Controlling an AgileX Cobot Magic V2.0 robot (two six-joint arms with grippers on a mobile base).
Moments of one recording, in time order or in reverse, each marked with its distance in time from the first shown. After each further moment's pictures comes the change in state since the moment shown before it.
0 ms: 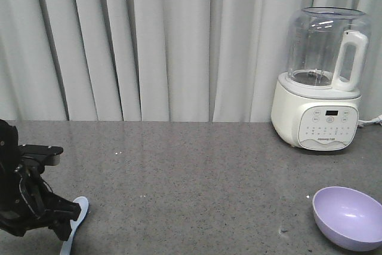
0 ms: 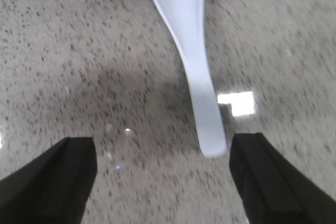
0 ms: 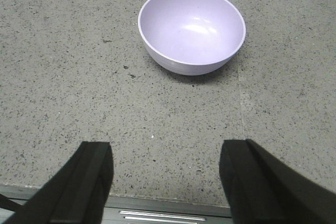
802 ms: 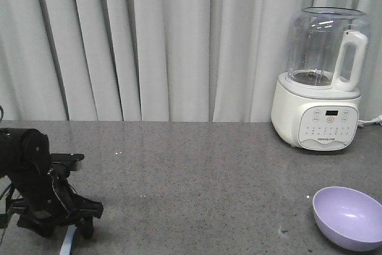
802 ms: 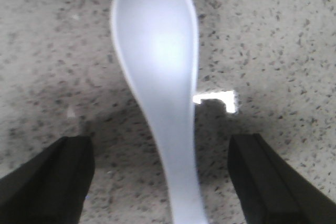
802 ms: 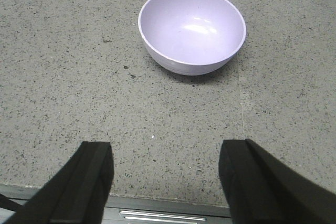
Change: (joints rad) left arm -0.017 0.195 -0.109 -0.059 -0.057 0.000; right arm 0.000 0.000 0.000 0.001 0.000 0.000
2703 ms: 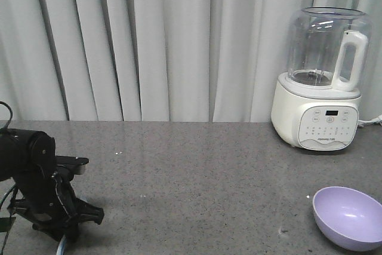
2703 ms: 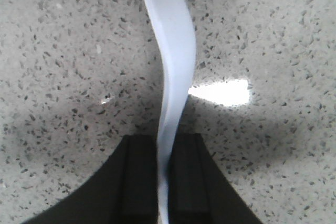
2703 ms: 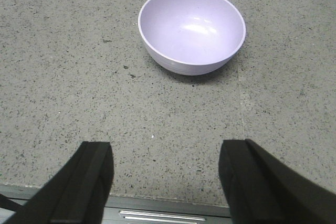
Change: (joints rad) left arm -0.011 0.001 0.000 0.045 0.026 -0.001; right arm 0.000 0.000 0.000 -0.001 0.000 0.000
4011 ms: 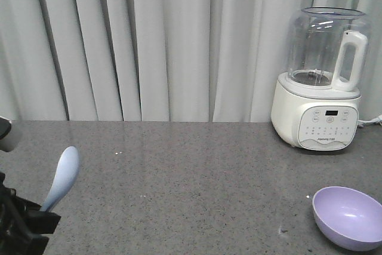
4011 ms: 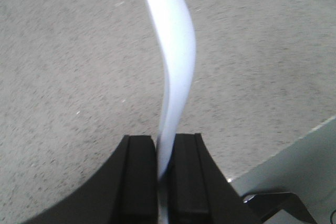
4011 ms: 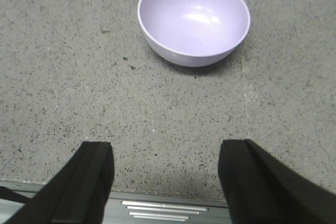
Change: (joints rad) left arm -0.161 -0.840 0.382 -0.179 -0.099 0.260; right arm 0.000 0.055 0.000 0.000 0.001 0.009
